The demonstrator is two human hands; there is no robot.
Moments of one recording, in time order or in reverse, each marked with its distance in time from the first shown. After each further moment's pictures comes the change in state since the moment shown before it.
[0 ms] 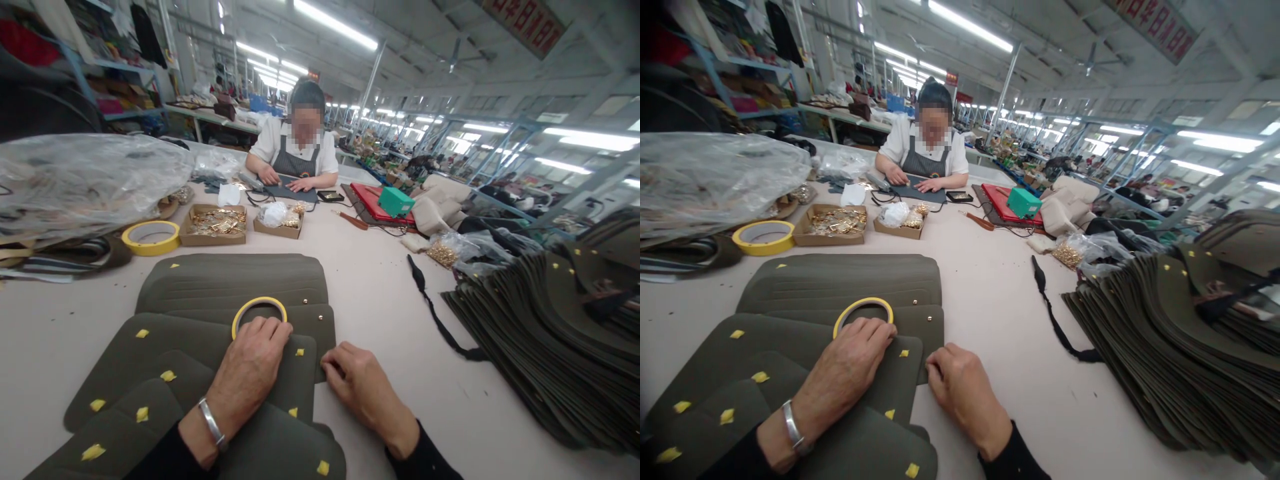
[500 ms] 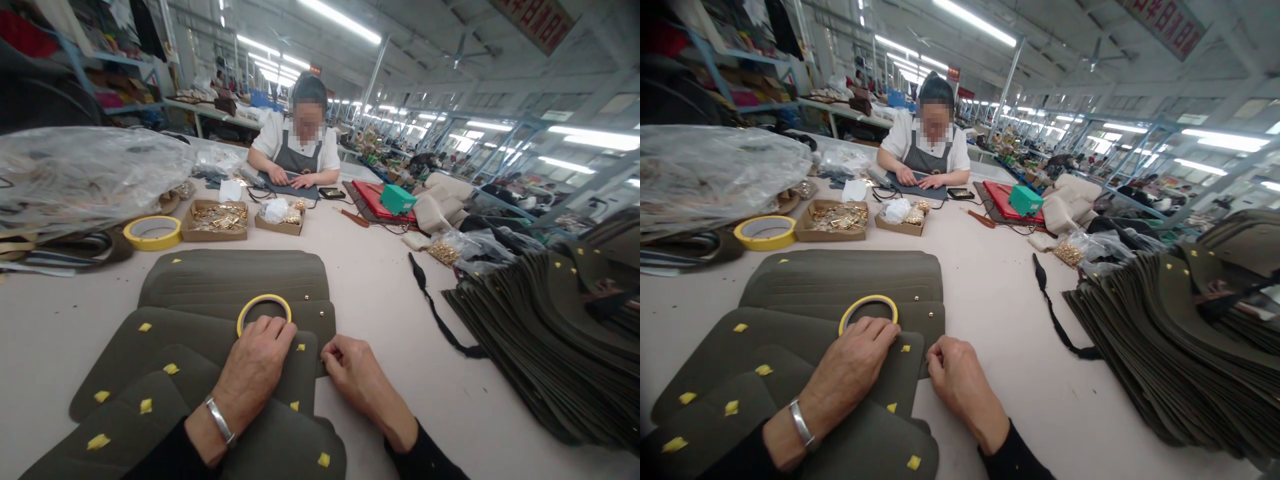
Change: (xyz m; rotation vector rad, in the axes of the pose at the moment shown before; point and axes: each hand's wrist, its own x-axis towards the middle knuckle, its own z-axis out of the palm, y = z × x) left_hand -0.002 0.008 -0.004 0.019 -0.031 -0.010; right_hand 0.010 -0.008 0.004 0.117 -0.026 0.223
